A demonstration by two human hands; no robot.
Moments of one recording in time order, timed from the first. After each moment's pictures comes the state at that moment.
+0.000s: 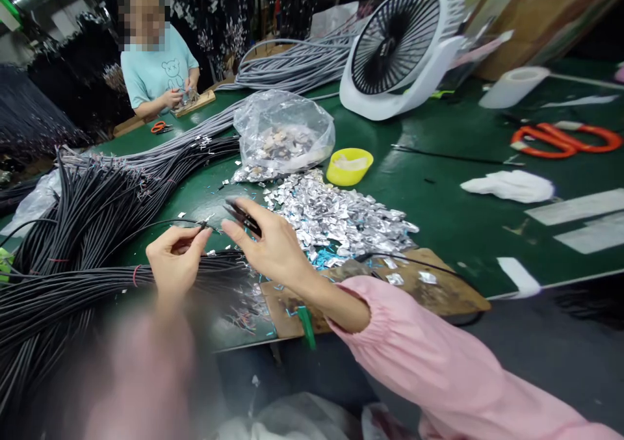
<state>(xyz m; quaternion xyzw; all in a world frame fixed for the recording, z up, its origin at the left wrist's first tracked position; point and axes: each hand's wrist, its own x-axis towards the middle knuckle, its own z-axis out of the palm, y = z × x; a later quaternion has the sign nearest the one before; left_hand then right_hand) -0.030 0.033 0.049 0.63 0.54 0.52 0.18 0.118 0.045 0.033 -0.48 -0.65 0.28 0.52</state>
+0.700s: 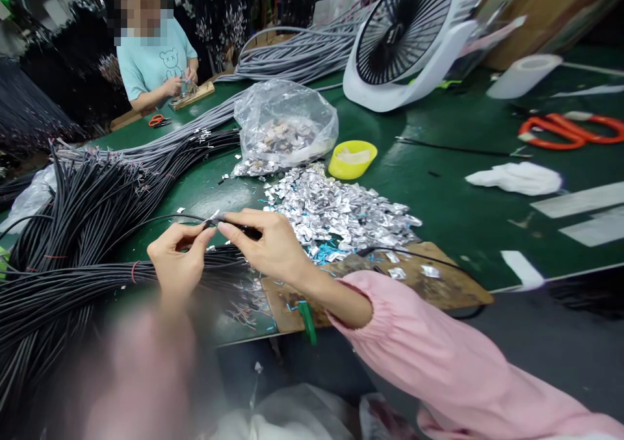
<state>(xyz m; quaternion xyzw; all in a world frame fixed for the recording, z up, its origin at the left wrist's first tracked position) -0.027 0.031 0.047 0.65 0.53 0.52 0.16 0.117 0.042 0.036 -0.44 -0.68 0.31 0.51</state>
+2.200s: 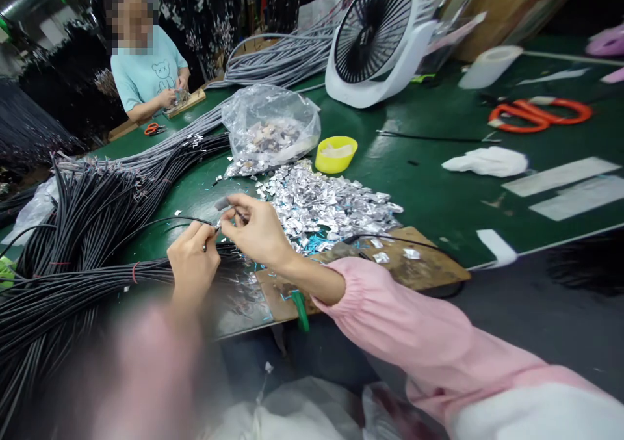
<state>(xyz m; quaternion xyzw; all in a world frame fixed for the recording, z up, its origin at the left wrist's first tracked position) -0.019 0.033 0.033 0.77 0.55 0.31 -0.02 0.112 0.049 0.040 -0.47 -0.55 0.39 0.57</state>
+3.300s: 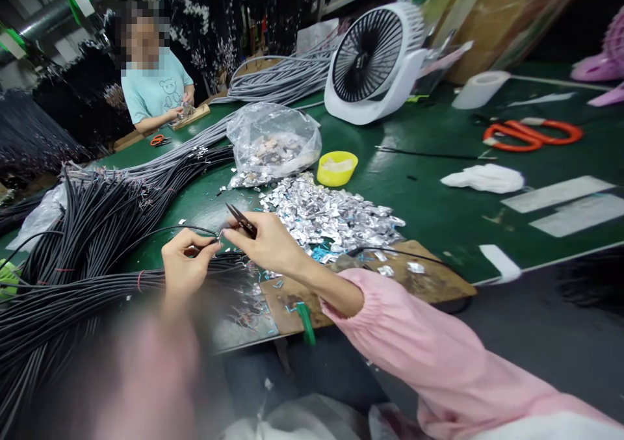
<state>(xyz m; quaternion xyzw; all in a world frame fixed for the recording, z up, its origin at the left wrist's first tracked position) -0.033 0.037 0.045 0.68 0.53 0.46 0.22 0.122 0.050 0.042 -0.44 -0.66 0.38 0.47</state>
